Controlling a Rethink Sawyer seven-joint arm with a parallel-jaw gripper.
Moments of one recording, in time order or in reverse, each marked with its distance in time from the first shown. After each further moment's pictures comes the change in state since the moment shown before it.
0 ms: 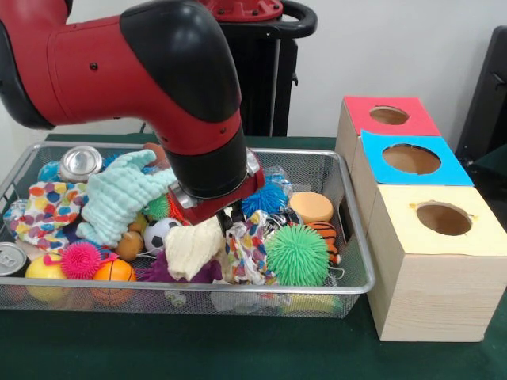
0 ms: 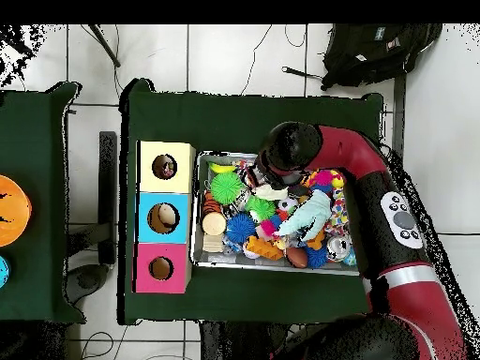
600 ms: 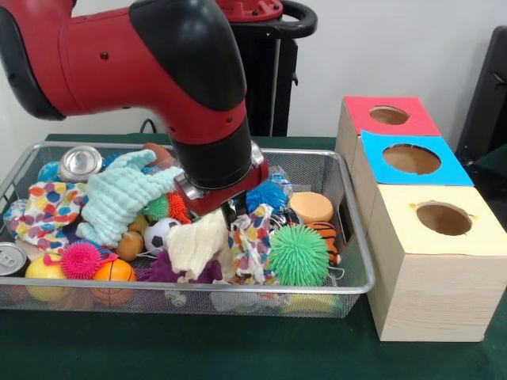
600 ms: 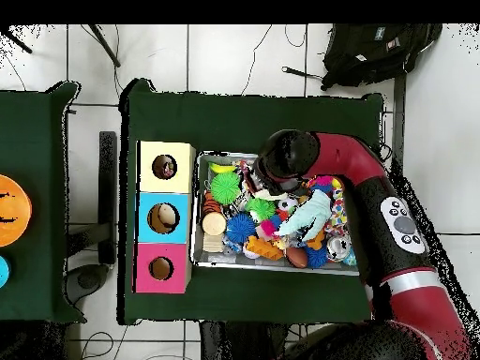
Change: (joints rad) arm -0.009 -0.033 0.000 0.075 0.000 -0.052 0.000
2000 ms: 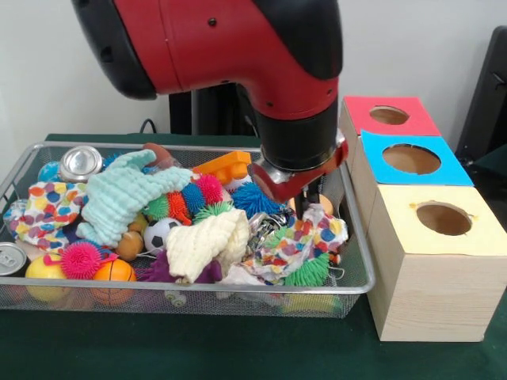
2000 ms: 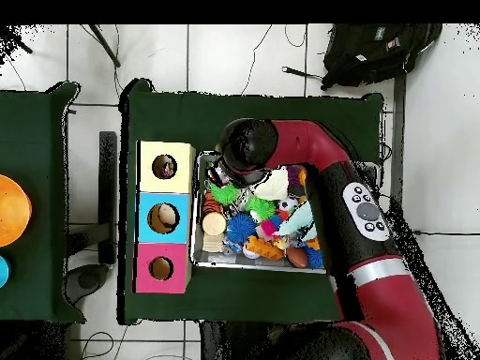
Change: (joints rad) arm 0.124 -0.046 -0.001 -0.012 0.062 -0.002 0.000
